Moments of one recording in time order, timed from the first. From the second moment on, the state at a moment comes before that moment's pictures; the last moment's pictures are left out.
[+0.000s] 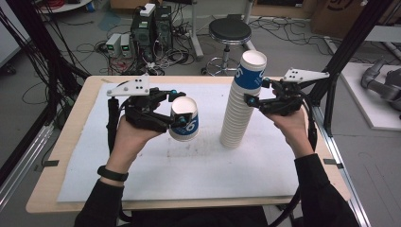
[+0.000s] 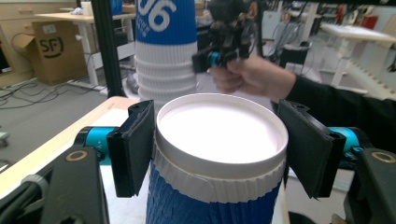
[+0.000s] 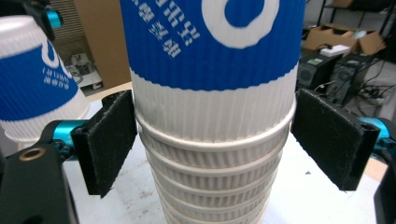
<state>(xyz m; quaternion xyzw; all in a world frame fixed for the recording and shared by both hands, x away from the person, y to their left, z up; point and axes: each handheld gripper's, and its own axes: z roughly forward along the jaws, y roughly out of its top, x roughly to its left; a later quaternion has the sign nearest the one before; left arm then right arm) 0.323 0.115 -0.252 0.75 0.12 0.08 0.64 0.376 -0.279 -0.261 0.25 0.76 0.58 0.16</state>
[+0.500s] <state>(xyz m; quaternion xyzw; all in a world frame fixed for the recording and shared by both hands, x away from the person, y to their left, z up) 0.320 0.122 -0.263 0.75 0.12 0.06 0.65 0.346 -0.300 -0.262 0.26 0.72 0.61 0.19</state>
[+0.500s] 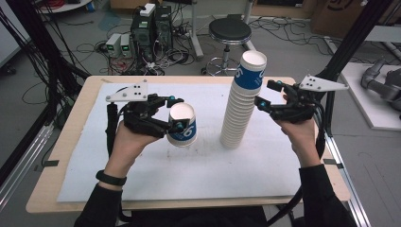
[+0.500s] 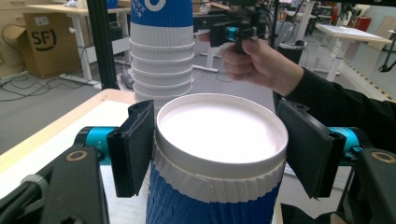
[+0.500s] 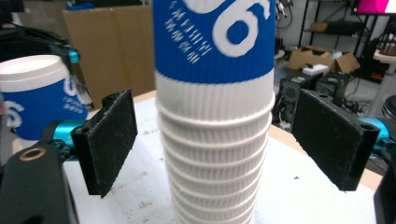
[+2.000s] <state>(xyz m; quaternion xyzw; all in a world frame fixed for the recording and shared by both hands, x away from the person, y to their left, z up) 0.318 0.122 -0.265 0.74 0.12 0.04 0.66 0.317 -0.286 -0.282 0.13 0.77 0.61 0.07</state>
